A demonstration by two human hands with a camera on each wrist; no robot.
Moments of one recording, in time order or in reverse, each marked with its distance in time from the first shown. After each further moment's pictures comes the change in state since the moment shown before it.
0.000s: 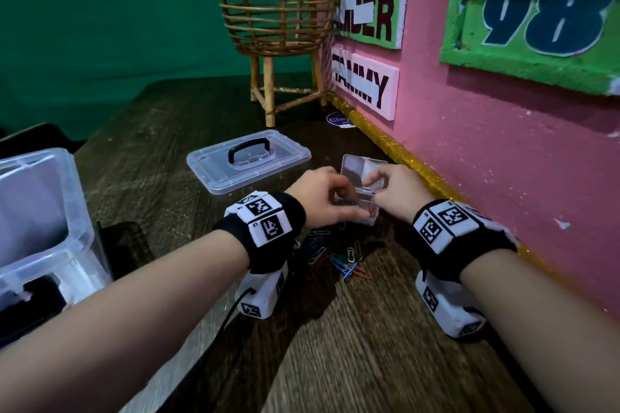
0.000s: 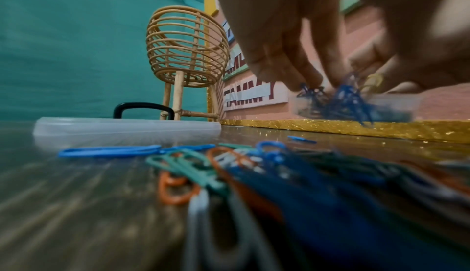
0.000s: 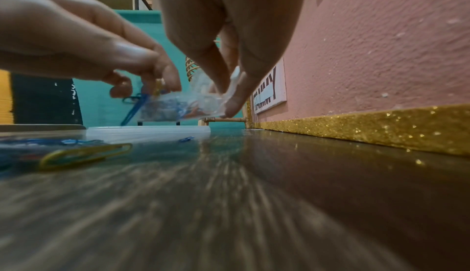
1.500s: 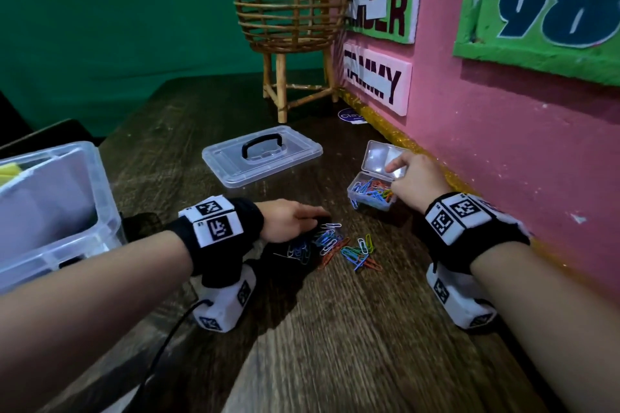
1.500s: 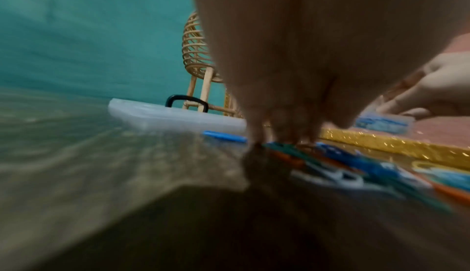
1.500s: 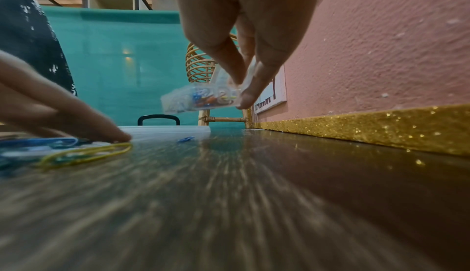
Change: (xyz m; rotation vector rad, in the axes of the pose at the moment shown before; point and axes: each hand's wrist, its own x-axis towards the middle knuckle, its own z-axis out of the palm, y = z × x) left_hand -0.042 -0.038 -0.017 0.166 -0.490 -0.184; right_hand 0.000 0.001 -0.006 -0.056 0.126 0.023
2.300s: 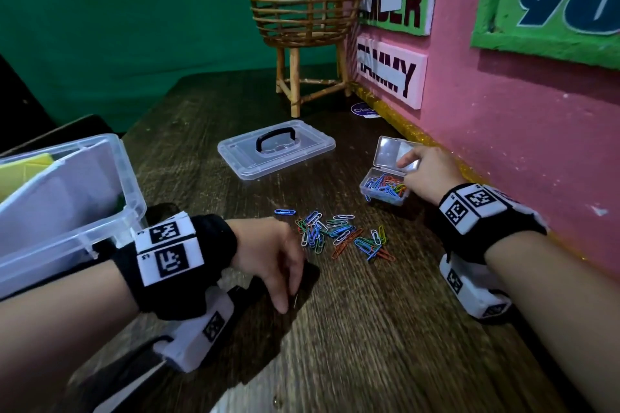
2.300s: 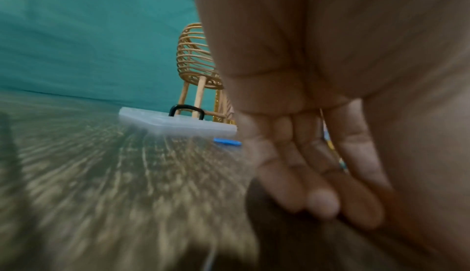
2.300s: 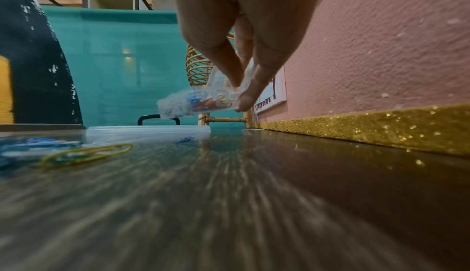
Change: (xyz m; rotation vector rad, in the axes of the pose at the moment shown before) left_hand -0.067 -0.001 0.016 -0.057 -0.094 0.087; right_hand 0.000 0.000 0.002 0.006 -0.011 0.009
